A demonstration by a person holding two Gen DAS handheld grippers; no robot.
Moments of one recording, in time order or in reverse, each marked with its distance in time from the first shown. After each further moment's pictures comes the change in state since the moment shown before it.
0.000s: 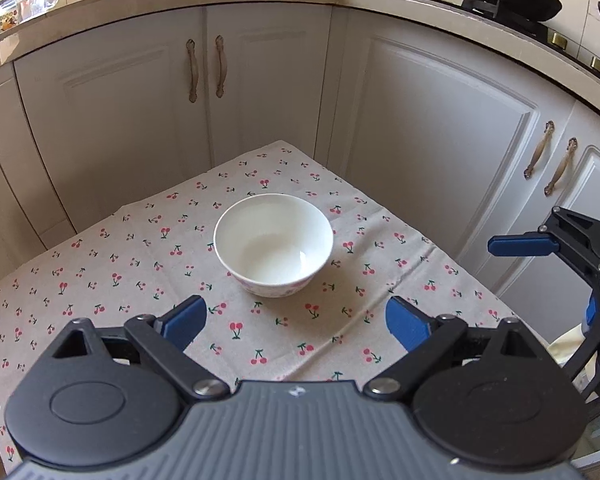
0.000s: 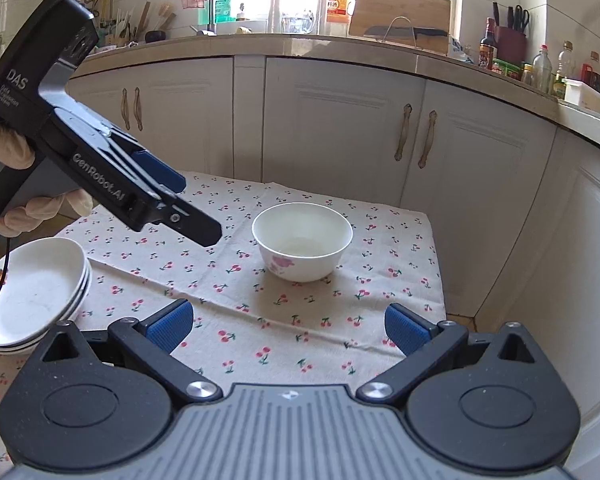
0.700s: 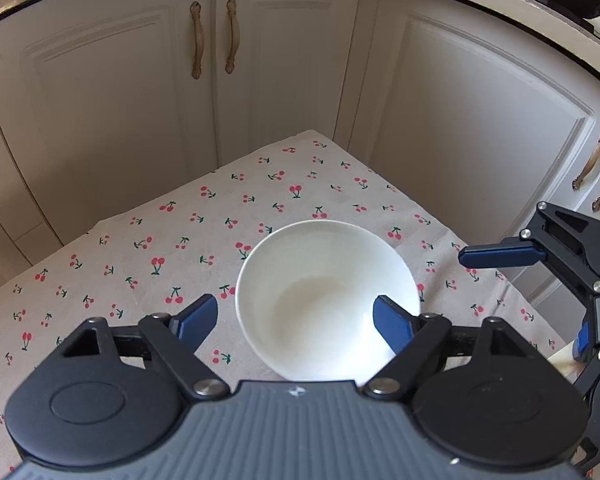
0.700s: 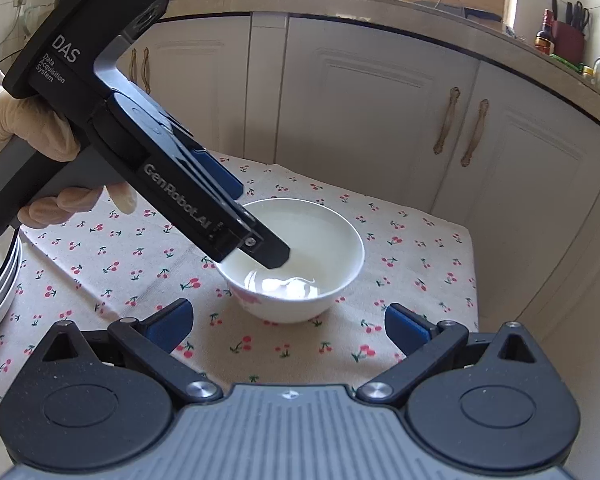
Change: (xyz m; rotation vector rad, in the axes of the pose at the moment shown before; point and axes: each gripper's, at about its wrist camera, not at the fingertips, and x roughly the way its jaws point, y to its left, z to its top) left arm 0.104 0.046 0.037 -0.026 0.062 -0.007; right arm 0.115 -0.031 0.029 -0.110 0.070 0.086
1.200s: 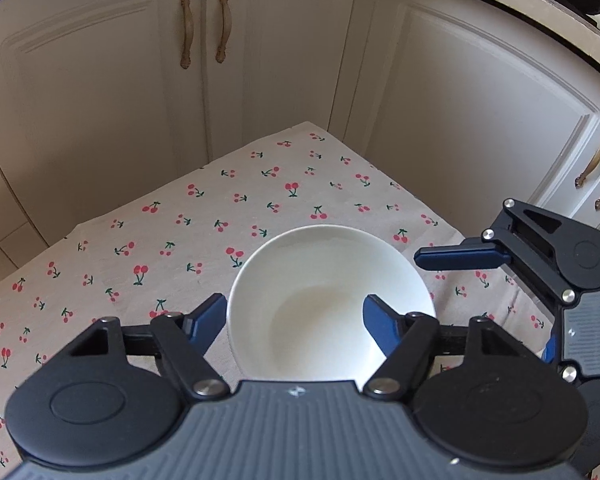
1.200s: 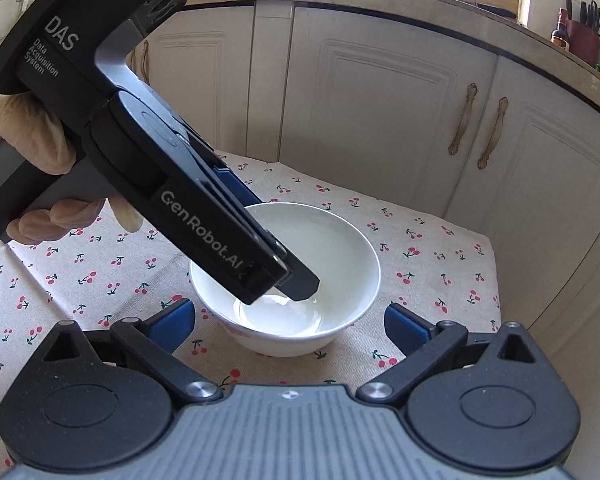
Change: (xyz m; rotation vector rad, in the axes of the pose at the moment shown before) left arm 0.023 0.002 0.008 0.007 0.021 -0.030; right arm 0.038 -0.002 0.007 -0.017 -0.004 0.005
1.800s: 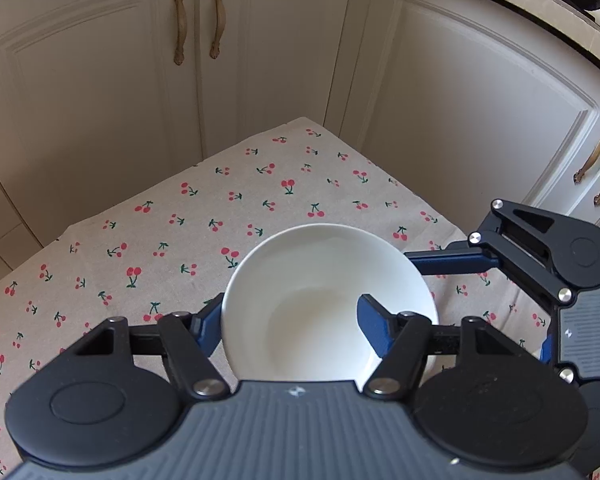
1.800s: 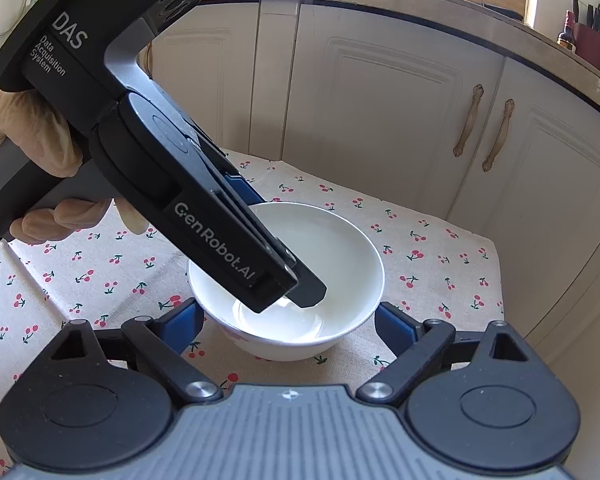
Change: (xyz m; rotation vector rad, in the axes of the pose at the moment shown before) left arm 0.007 0.000 0.000 0.012 0.013 -0.008; right arm 0.004 0.000 0.003 -0.009 0.012 0.012
